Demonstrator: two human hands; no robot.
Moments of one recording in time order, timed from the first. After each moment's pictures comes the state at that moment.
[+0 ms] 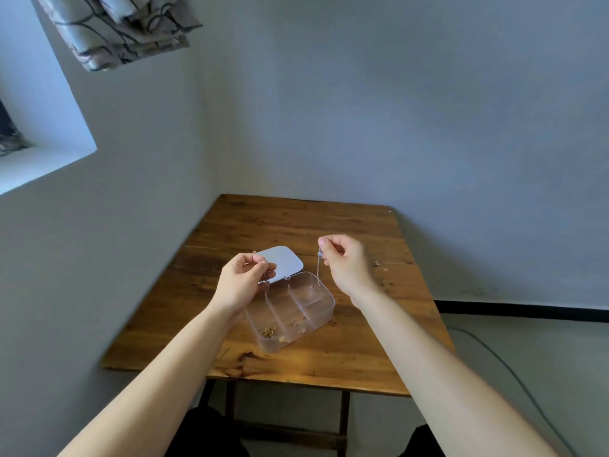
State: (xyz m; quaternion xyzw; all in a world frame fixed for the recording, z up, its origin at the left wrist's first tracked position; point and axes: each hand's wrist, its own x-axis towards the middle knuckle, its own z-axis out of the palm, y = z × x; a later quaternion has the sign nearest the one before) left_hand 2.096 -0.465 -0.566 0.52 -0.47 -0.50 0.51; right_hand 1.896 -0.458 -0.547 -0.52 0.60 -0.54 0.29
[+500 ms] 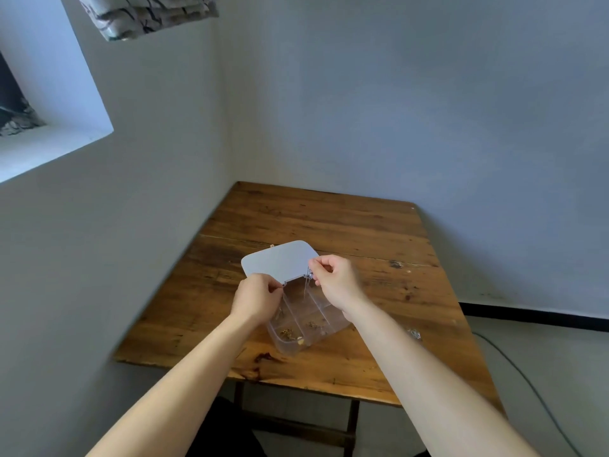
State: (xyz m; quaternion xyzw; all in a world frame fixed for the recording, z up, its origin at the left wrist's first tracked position) left_hand 2.110 -0.487 -0.607 0.68 -0.65 -0.24 0.25; right_hand 1.939 -0.488 -0.594 -0.54 0.64 -0.42 0.35
